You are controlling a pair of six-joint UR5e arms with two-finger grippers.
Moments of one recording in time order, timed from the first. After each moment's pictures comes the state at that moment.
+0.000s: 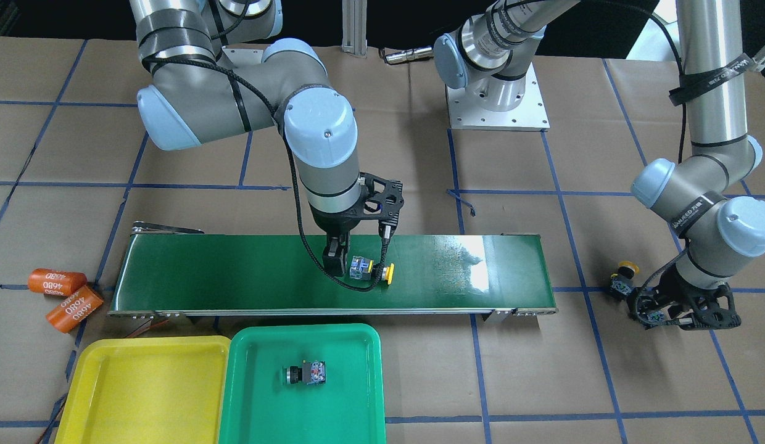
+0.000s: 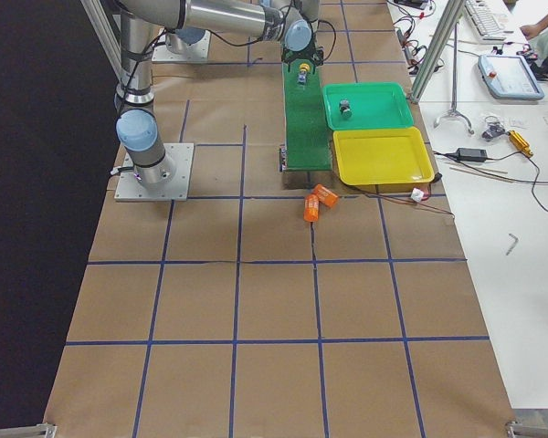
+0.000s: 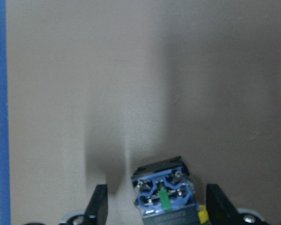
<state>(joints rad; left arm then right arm) -1.04 -2.11 -1.81 -0.63 1.62 0.55 1.95 -1.16 1.59 -2.03 -1.49 -1.05</state>
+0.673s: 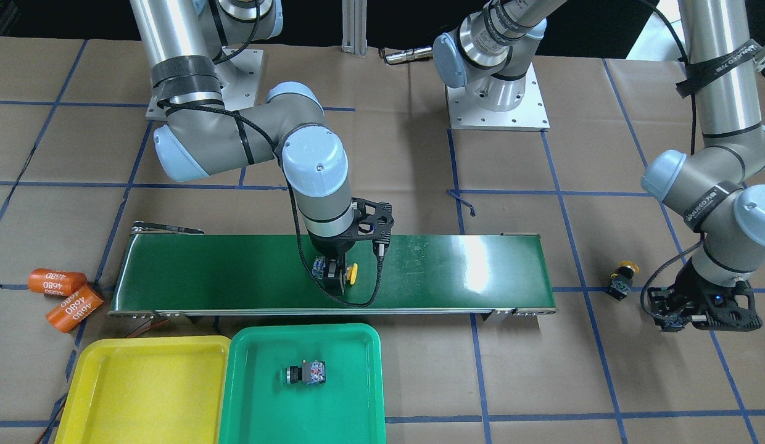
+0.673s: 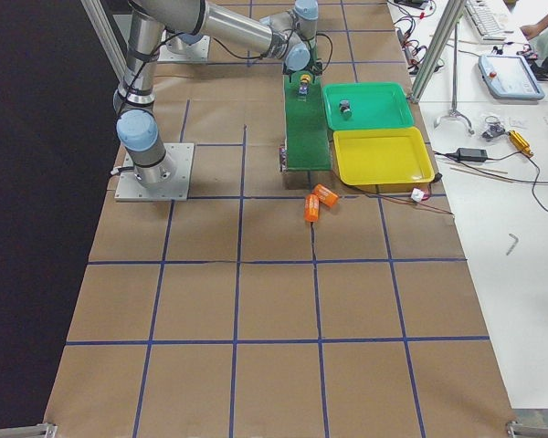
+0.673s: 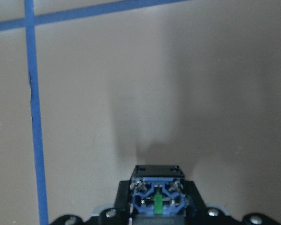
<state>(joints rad) -1.06 -2.05 -1.75 -0.68 1.61 0.69 1.91 -1.12 1.70 -2.23 -1.50 -1.16</state>
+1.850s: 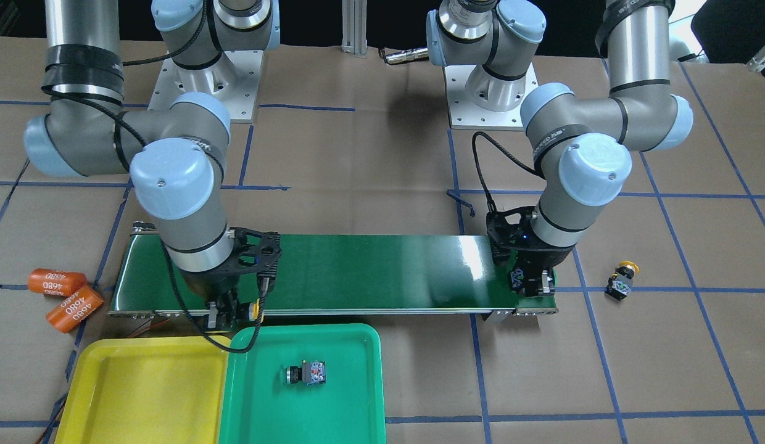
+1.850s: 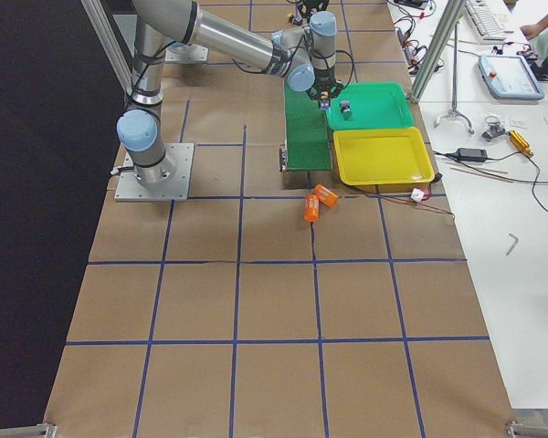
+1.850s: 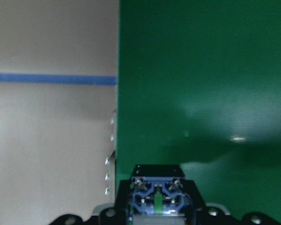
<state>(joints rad) -1.50 -1.85 -1.87 -0.93 1.61 1.68 1.65 -1.15 1.63 -2.25 -1.59 -1.57</state>
